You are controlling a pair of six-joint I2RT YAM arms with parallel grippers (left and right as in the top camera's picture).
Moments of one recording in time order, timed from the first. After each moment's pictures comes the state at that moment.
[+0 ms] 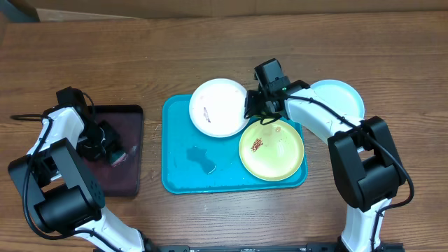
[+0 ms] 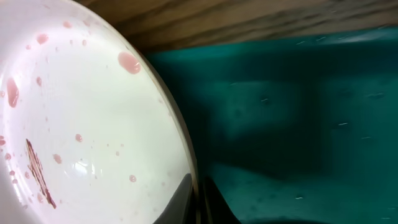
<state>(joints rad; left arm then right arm) 0.43 1.91 1.20 -0.86 0.00 -0.36 0.45 2.04 1.37 -0.46 -0.24 0.54</state>
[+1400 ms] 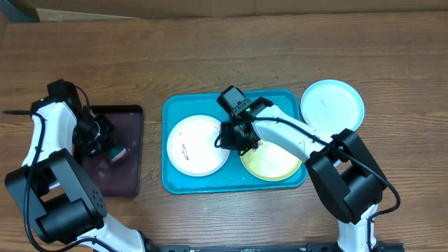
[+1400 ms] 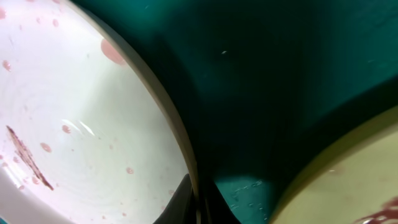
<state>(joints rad) 0.43 1.84 1.31 -1.06 0.13 -0.31 0.68 2.04 1.39 -0.72 -0.21 0.73</state>
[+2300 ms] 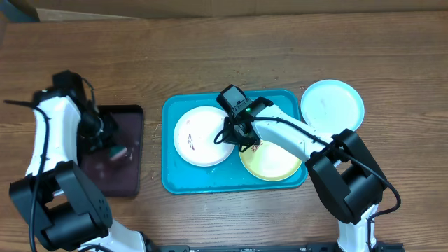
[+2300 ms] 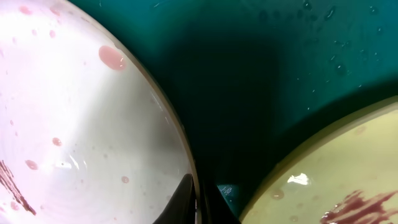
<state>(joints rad) 0.37 1.77 1.41 -1.21 0.05 -0.31 0.68 2.04 1.40 -0.70 -0.06 0.80</state>
